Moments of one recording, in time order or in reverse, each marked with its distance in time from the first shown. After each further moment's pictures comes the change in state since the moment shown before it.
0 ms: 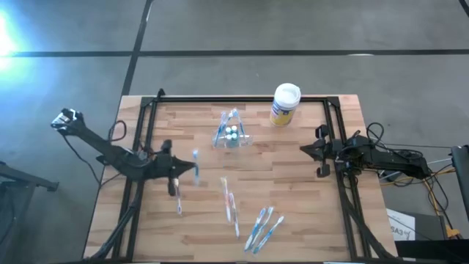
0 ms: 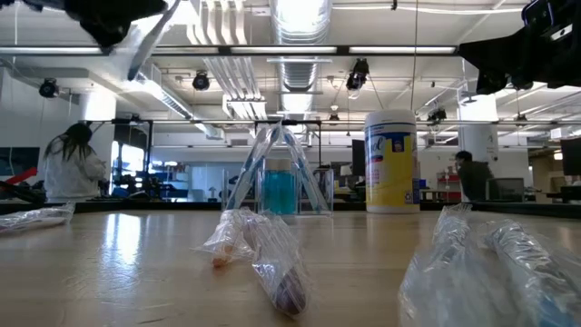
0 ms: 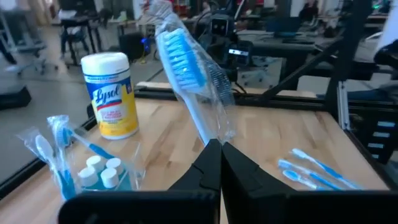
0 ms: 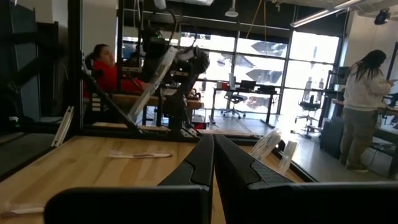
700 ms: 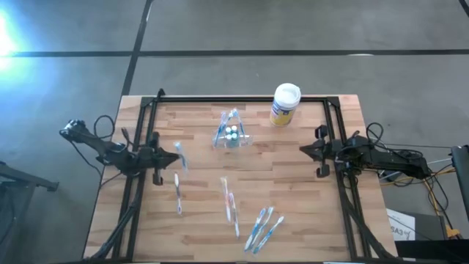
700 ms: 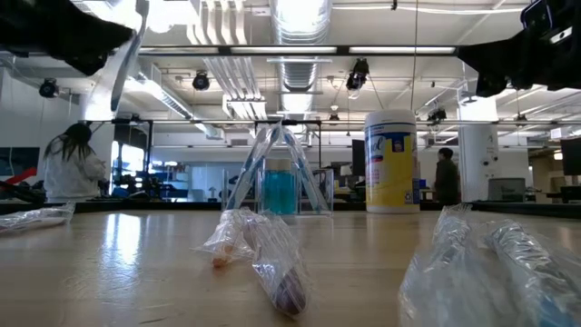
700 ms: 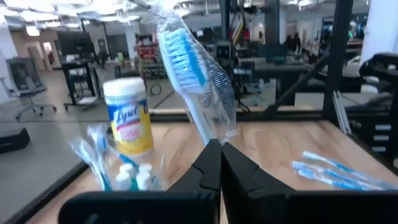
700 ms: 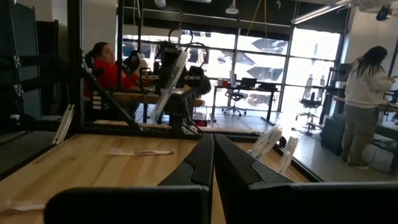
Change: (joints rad) left arm 0.057 -0.456 -0.269 -0.075 0.102 0.211; right arm 0.000 0.000 -0.009 0.000 0.000 0.007
